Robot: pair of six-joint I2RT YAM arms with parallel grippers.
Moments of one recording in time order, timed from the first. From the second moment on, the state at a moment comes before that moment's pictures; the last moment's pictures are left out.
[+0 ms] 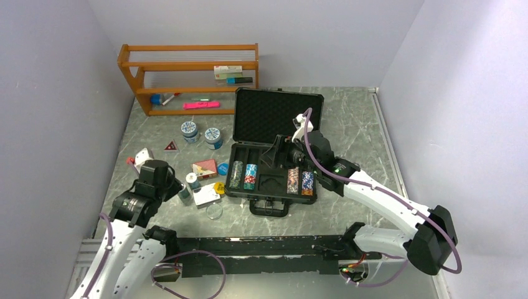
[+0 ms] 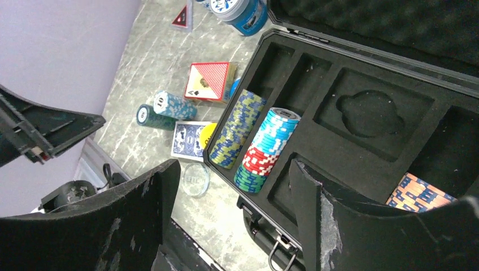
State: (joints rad) left arm -0.27 0.57 0.71 -0.94 -0.28 -0.82; right arm 0.73 1.12 0.82 -0.10 -0.06 0.64
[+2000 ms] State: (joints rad) left arm -0.27 0.79 0.88 -0.67 0.13 -0.51; right arm 0.74 1.04 0.74 0.21 -0.31 0.44
